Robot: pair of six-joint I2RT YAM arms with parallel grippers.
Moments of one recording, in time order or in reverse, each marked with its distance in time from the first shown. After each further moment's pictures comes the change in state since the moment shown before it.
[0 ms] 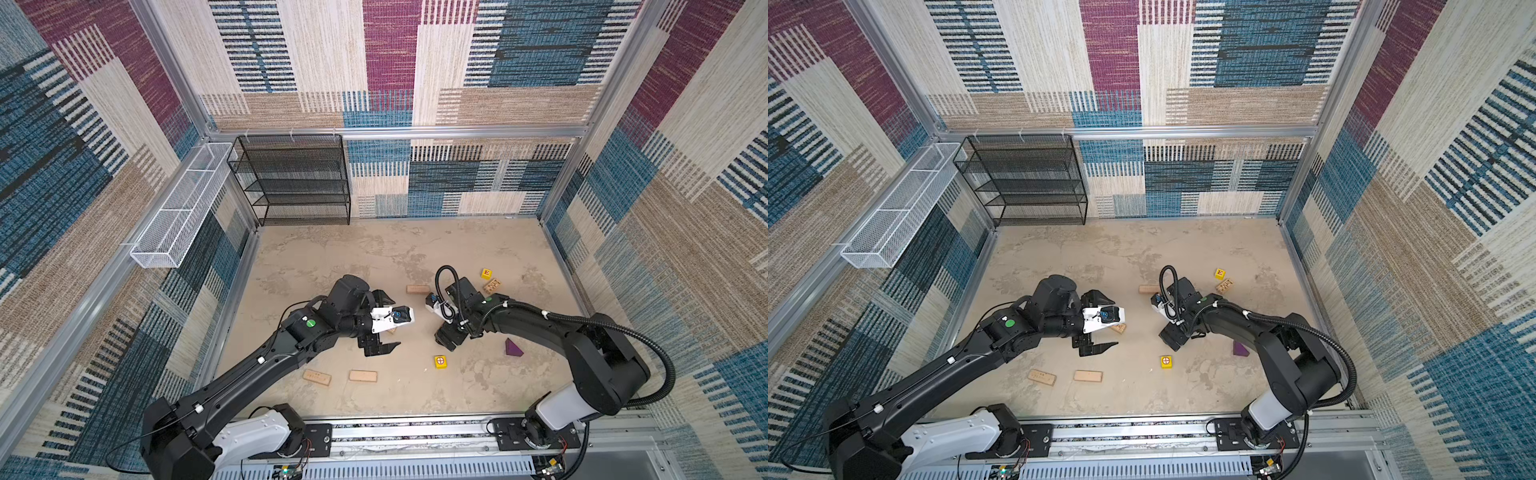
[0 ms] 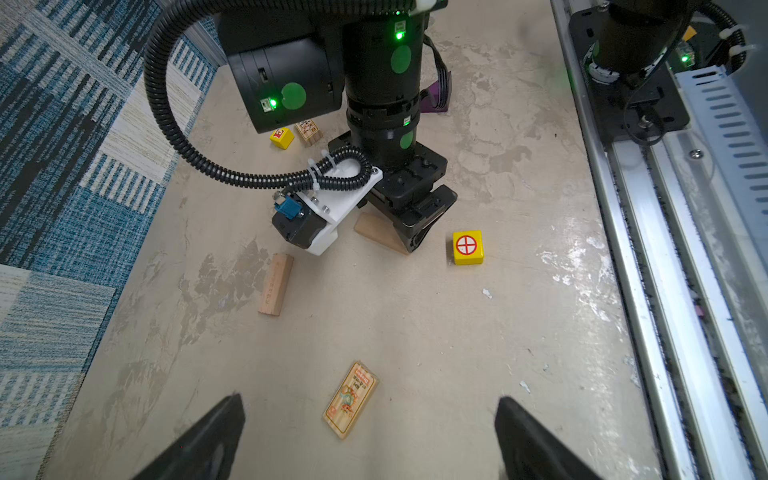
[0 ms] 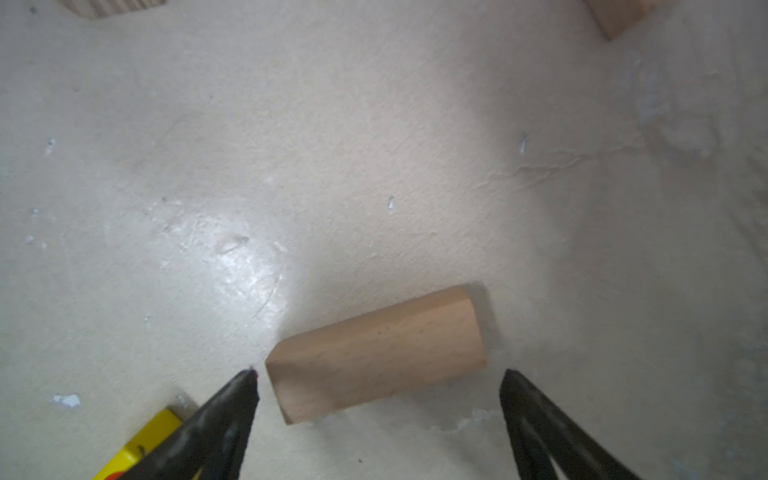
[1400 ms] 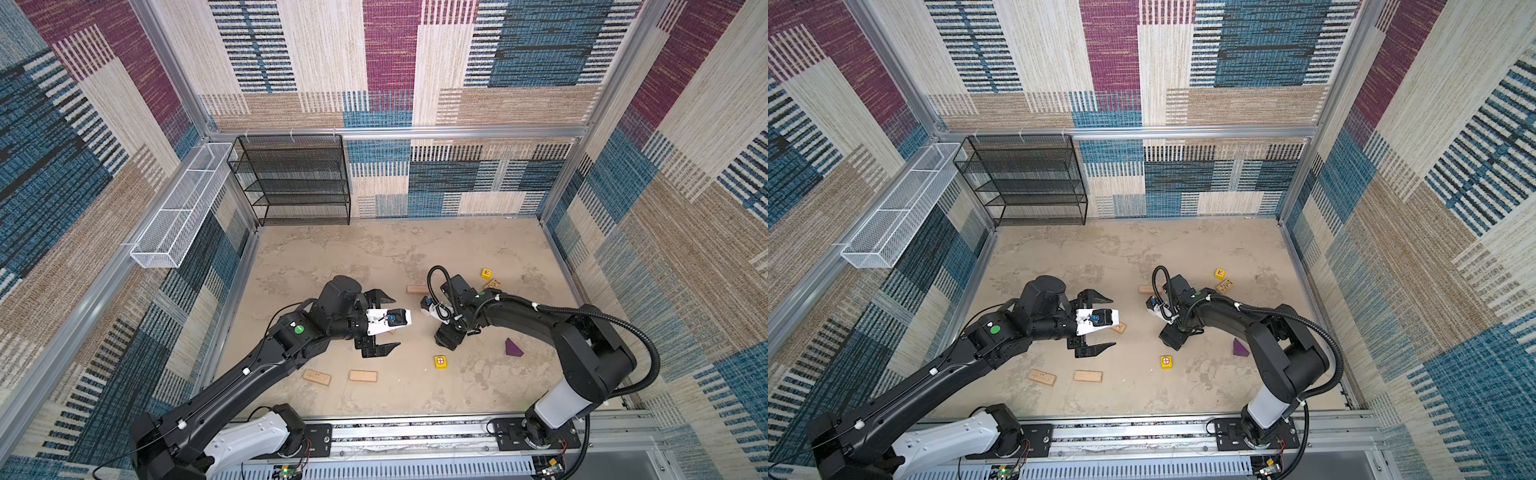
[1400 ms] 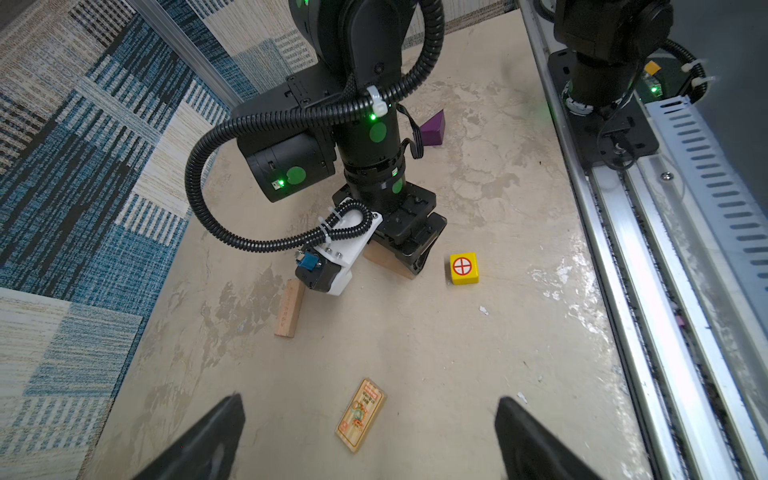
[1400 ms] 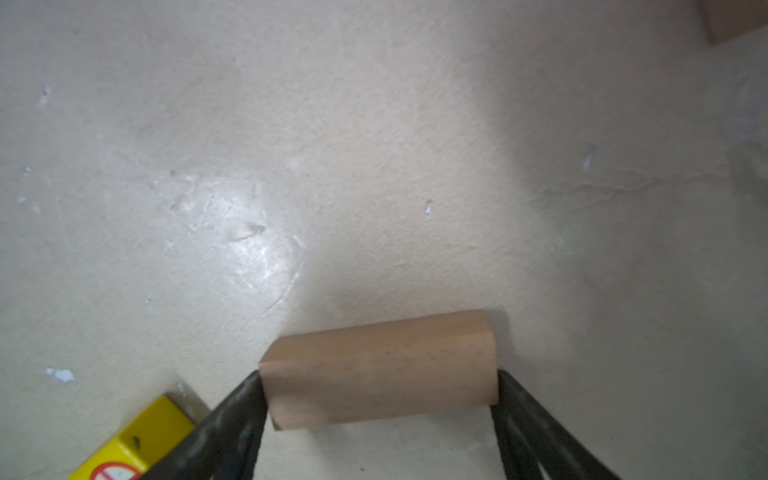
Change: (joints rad) left arm -0.008 -0.073 0.015 -0.012 0.029 0.015; right arm 0.003 0.080 0.074 -0.082 -0.026 -0.099
